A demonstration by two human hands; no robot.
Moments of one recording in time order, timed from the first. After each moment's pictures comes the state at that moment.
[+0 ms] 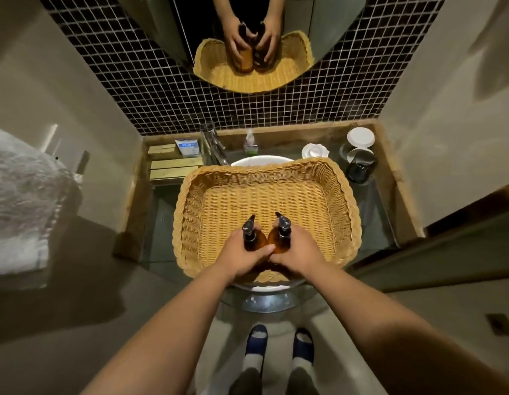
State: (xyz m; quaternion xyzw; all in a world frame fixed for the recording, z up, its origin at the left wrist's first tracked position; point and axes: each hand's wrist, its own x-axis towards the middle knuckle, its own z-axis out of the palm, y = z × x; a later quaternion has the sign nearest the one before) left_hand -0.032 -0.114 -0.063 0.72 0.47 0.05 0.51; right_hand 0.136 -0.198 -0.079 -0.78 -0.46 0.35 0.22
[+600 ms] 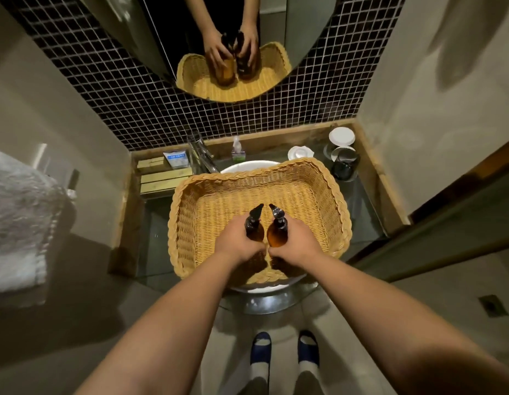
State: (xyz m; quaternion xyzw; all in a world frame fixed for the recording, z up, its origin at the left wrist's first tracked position) left_hand -0.007 -0.096 -0.039 0.79 0.46 0.03 0.40; right_hand 0.138 -0.199 -0.066 -0.80 -0.45 0.30 0.27
